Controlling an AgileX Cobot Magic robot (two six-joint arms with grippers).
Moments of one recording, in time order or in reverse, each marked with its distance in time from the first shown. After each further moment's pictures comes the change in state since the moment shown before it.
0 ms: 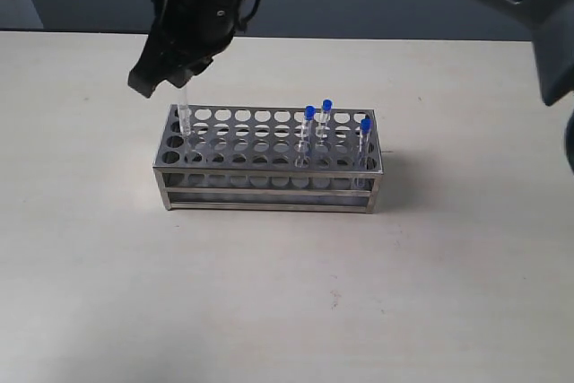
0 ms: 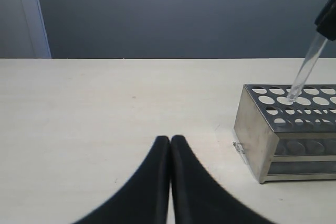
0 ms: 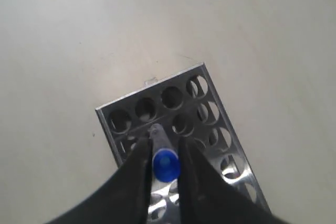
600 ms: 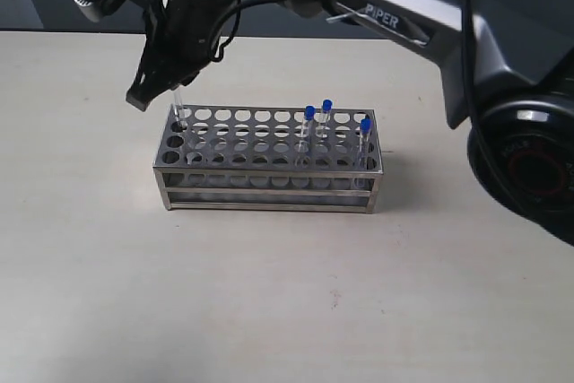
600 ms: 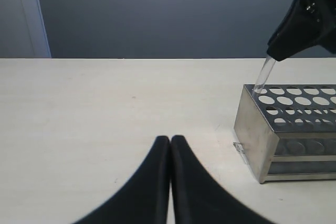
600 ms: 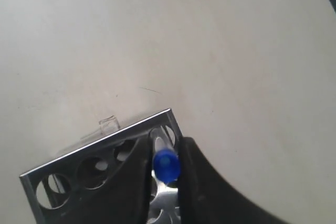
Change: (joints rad) left arm 0.000 0.000 0.000 0.000 0.000 0.000; right arm 0.011 0.160 -0.093 -0.105 -0.141 0.018
